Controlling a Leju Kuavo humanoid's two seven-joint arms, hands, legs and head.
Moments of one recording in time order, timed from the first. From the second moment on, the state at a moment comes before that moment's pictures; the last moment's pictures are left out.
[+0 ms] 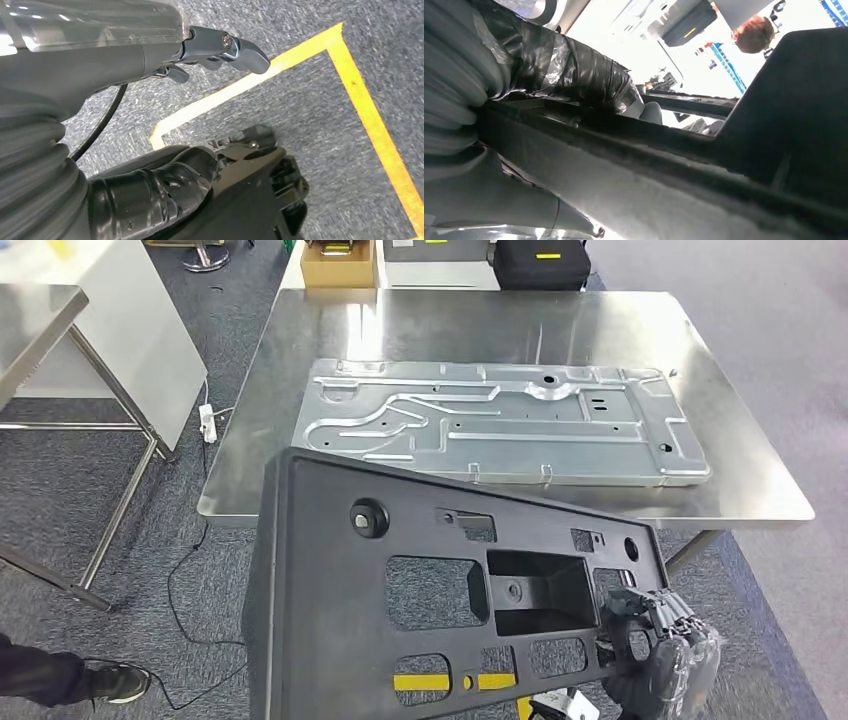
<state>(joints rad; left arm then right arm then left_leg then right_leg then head) -0.08 -0.20 1.05 -0.21 -1.25 0.08 -0.33 0.25 0.07 0.11 -1.94 0.79 -0.70 -0.47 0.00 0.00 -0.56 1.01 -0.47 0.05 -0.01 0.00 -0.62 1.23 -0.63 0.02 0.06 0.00</state>
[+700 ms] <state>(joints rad) -0.09 -0.20 1.05 -0.21 -1.25 0.08 -0.33 0.22 0.06 0.13 -1.93 0.80 -0.70 -0.47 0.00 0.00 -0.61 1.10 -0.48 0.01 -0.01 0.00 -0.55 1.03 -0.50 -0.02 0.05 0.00</state>
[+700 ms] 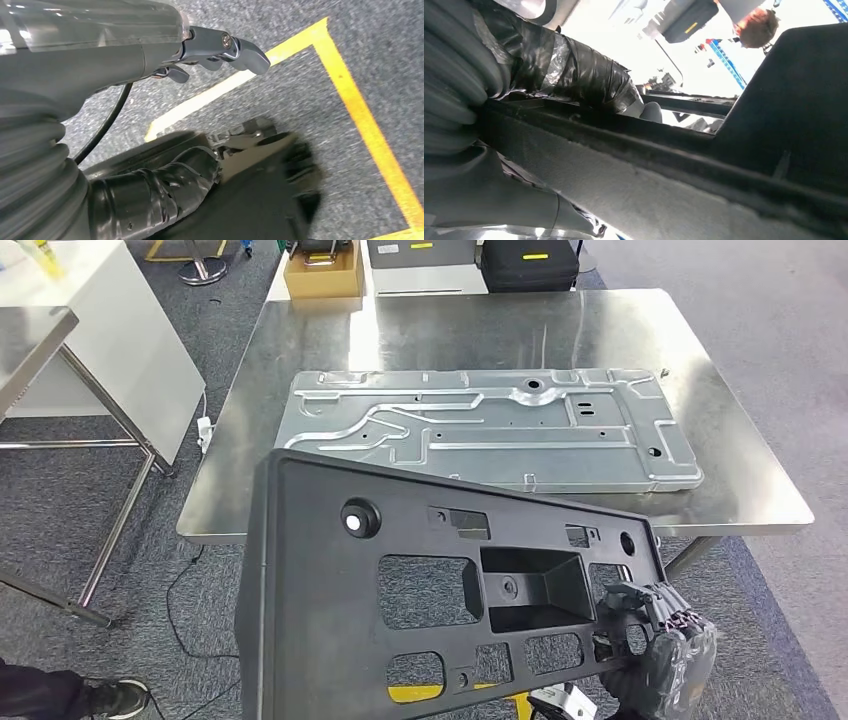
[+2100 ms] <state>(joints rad) -0.10 -0.20 1.02 -0.21 -1.28 0.07 -0.31 0.06 -0.02 0.15 -1.81 0.83 -0.70 -0.35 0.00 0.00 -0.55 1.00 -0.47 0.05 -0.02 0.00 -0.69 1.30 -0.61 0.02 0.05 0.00</state>
